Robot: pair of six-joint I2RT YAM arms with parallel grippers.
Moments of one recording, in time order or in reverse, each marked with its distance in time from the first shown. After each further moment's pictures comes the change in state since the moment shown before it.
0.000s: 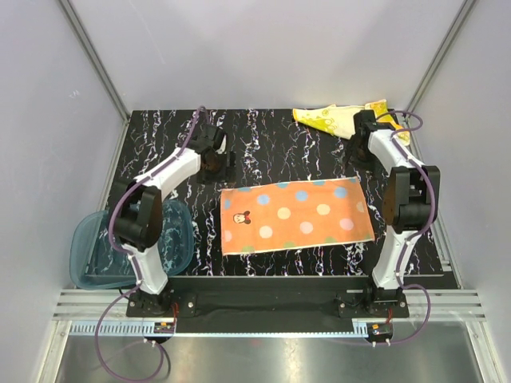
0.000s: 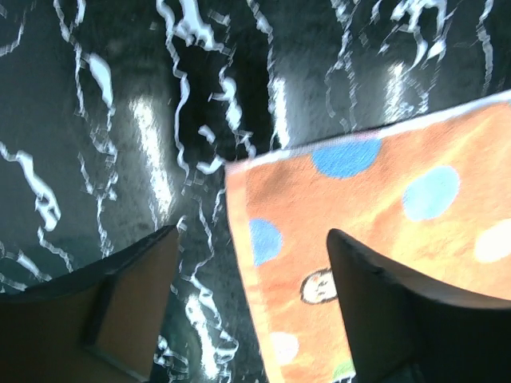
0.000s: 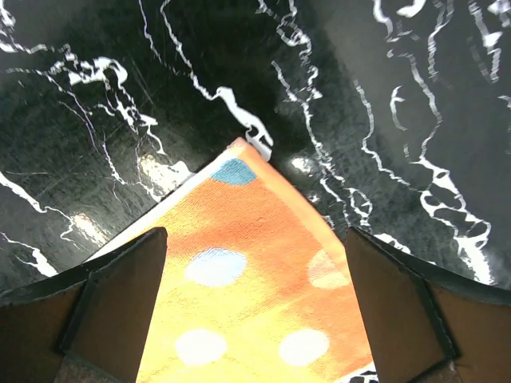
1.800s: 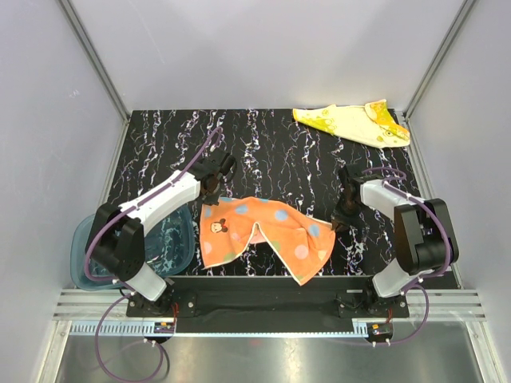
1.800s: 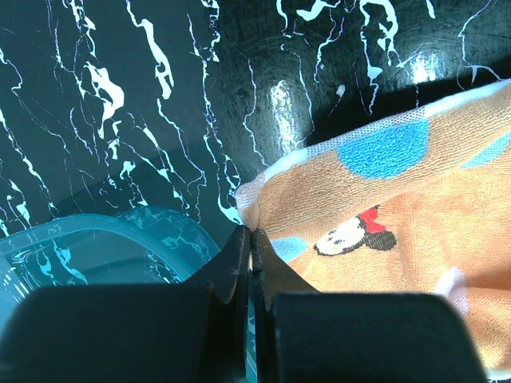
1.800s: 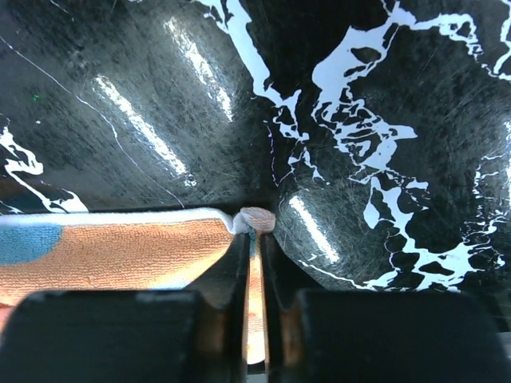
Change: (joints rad) left arm -0.174 -0.260 -0.229 -0.154 -0.382 0.108; right arm 0.160 -0.387 -0.732 0.176 -0.300 0.146
